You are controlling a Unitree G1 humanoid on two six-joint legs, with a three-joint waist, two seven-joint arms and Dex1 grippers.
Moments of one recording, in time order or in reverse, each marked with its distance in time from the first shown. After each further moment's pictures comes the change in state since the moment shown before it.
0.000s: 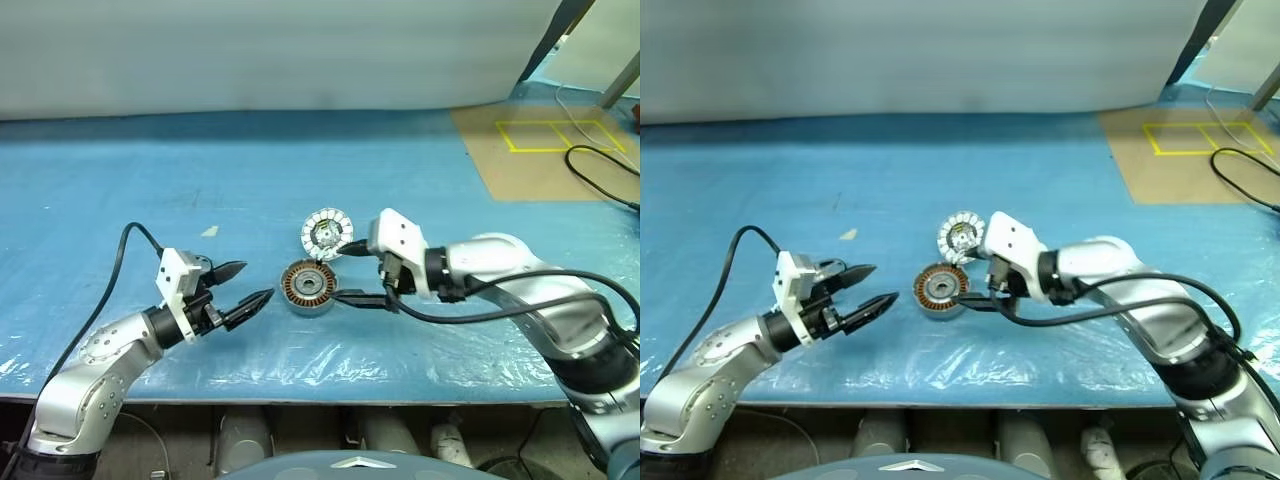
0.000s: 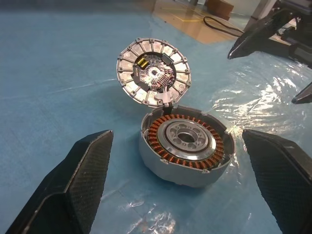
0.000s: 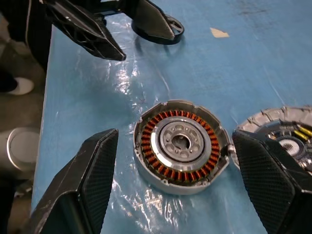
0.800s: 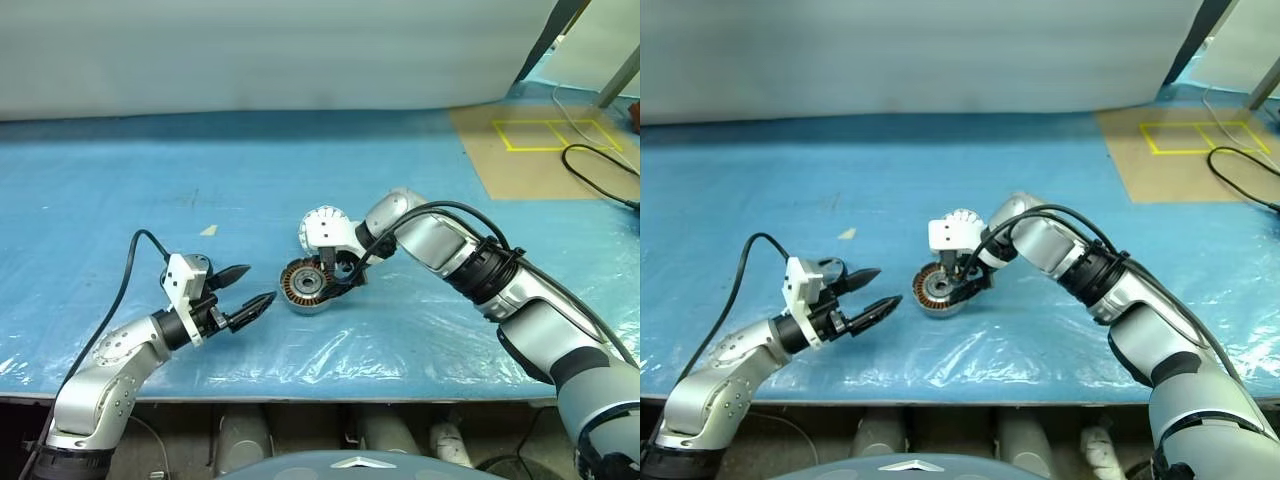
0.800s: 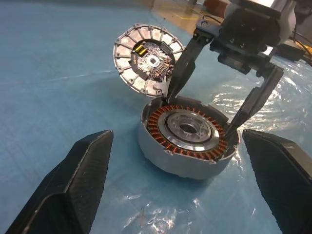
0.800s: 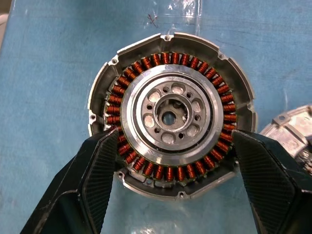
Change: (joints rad) left arm 0.012 -0.029 -0.007 0.063 0.038 -0.049 -0.047; right arm -0.430 0.217 0.409 0.655 -0.399 -0.263 0.405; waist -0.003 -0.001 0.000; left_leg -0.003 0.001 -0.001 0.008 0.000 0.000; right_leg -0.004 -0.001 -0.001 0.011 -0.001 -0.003
